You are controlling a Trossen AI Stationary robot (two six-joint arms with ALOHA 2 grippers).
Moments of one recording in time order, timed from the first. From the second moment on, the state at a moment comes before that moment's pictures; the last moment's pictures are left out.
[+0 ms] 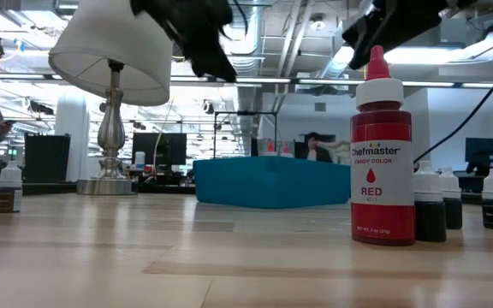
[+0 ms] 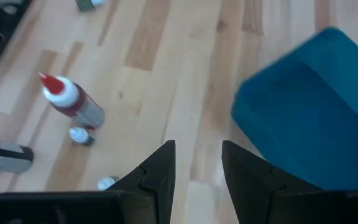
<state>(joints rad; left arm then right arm) 0.29 1.46 1.24 -0.48 0.17 0.19 0.20 1.25 0.98 -0.59 0.00 -0.10</state>
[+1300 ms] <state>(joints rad) -0.43 1.05 0.89 -0.39 -0.51 -0.19 0.42 1.56 0.98 -0.24 -0.16 0.00</state>
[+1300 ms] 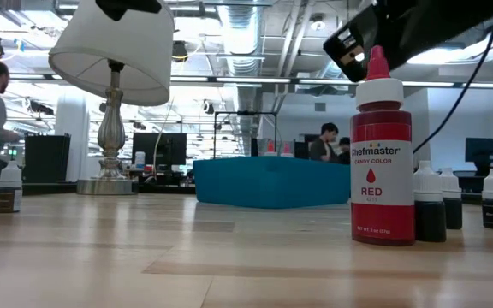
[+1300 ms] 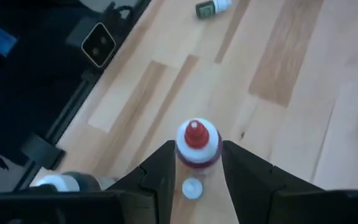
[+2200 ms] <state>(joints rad) -0.43 1.05 0.89 -0.39 -0.51 -0.20 0.40 1.63 0.98 -0.14 -0.22 0.00</state>
